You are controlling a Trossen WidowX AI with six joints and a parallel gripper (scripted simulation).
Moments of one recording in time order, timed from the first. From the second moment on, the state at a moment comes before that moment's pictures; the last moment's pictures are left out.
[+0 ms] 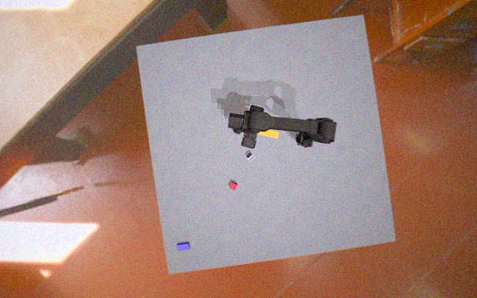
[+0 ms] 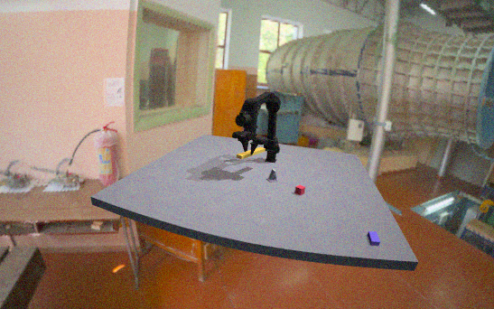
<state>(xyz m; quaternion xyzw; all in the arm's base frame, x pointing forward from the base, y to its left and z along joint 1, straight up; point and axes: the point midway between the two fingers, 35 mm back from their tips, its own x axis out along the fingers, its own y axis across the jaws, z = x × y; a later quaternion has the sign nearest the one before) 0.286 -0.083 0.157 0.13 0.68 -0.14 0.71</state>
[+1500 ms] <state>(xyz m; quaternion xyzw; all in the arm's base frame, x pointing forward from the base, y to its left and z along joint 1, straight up) 0.324 0.034 0.144 0.33 0.61 -0.32 0.64</state>
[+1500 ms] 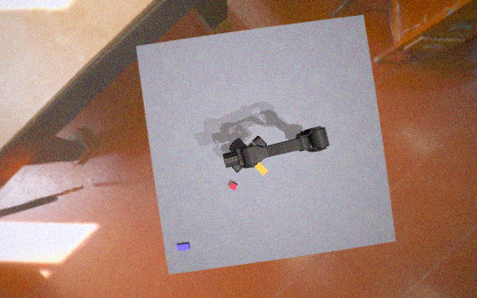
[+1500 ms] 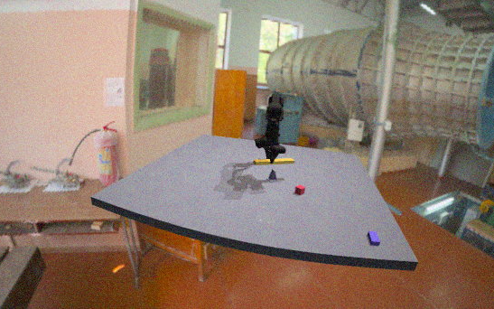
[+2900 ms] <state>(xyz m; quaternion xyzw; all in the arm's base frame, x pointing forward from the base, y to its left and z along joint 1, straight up) 0.322 0.033 0.114 0.34 0.61 -0.32 0.64</state>
